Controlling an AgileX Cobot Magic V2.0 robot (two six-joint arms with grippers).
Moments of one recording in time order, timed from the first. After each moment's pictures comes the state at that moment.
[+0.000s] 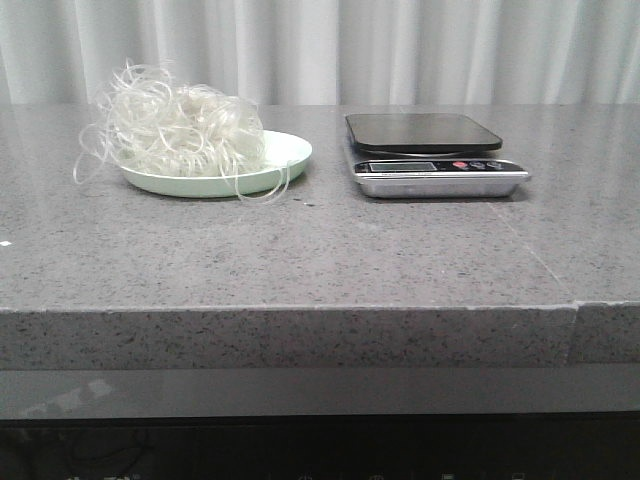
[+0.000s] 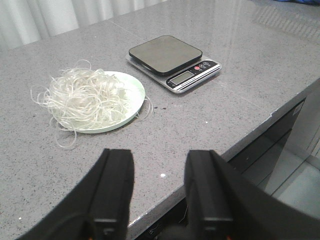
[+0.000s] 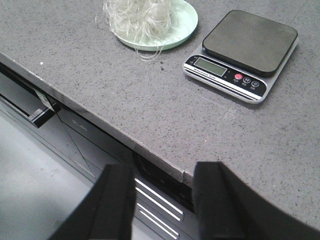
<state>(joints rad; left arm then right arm) -0.65 0.43 -0.83 -0.01 0.82 0.04 0.61 0.50 -0.87 0.04 0.94 0.02</state>
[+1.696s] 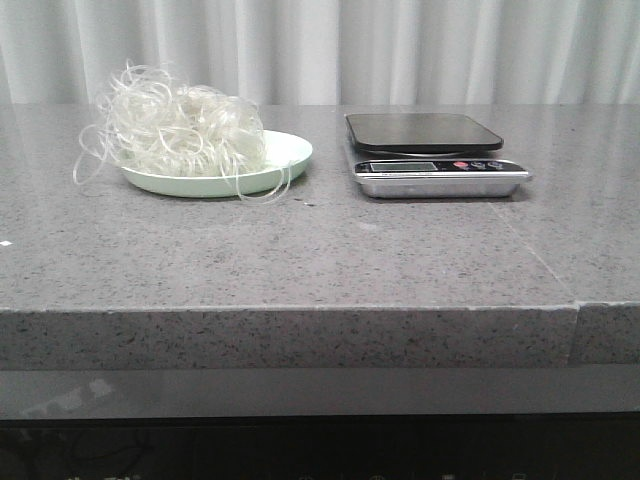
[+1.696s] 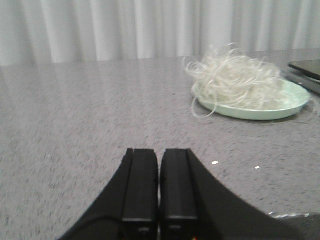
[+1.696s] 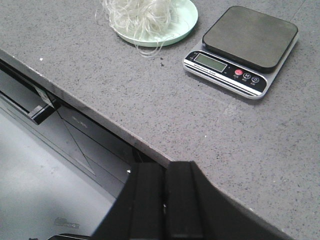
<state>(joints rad) -0.12 0.00 0.00 -0.04 0.12 0.04 0.61 0.50 -0.86 0.04 0.95 0.02</state>
